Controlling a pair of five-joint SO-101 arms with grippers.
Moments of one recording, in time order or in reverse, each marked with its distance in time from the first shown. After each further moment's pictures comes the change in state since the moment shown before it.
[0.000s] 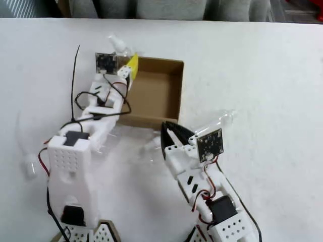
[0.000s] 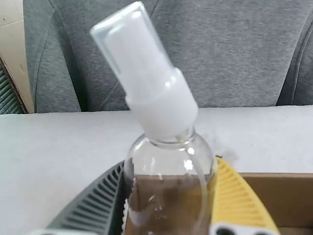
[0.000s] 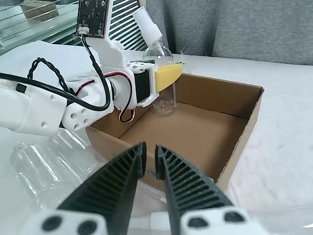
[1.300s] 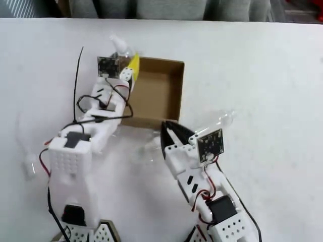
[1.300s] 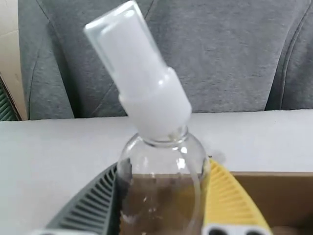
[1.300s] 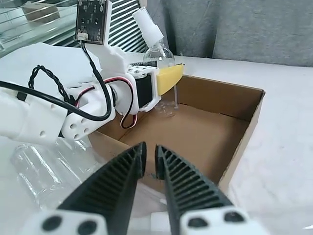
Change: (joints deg) left arm 1.2 -1.9 3.5 -5.4 -0.4; right arm 0.1 0.0 0.0 -0.1 0.0
